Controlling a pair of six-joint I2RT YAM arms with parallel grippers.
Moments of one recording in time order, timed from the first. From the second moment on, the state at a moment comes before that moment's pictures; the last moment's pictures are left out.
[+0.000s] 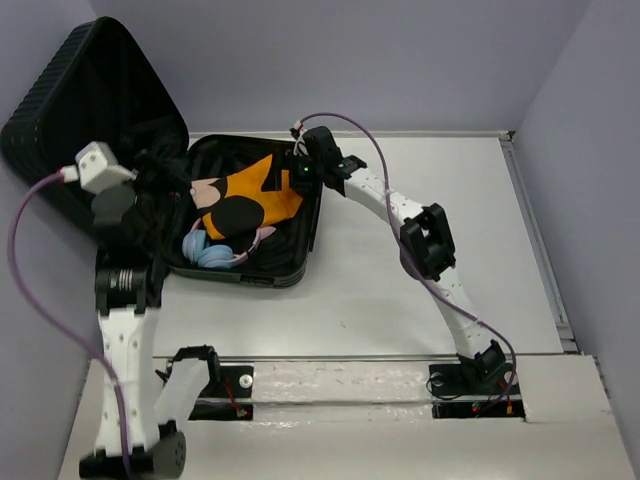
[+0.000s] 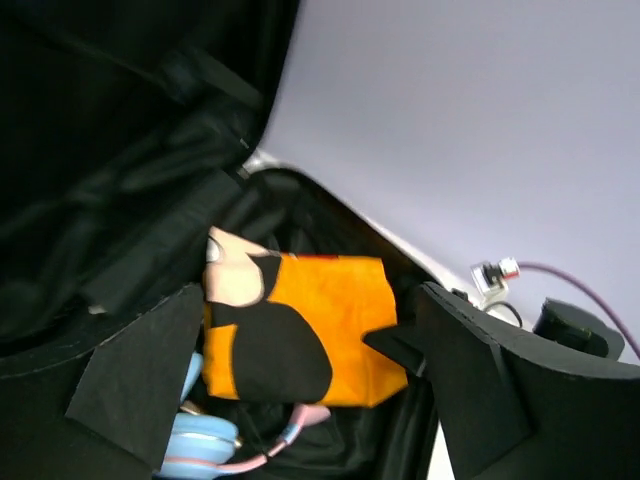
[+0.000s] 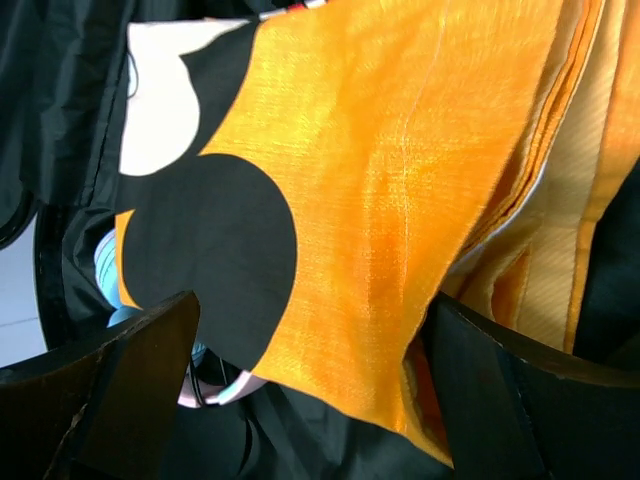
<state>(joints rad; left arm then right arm) 0.05 0.90 1.18 -0.41 -0.17 -0.52 0.64 2.50 2.31 -0.37 -0.41 0.58</state>
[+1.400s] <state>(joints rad) 0.16 1.14 1.13 -0.22 -1.06 -0.10 0.66 2.05 1.58 -0.28 -0.23 0.43</state>
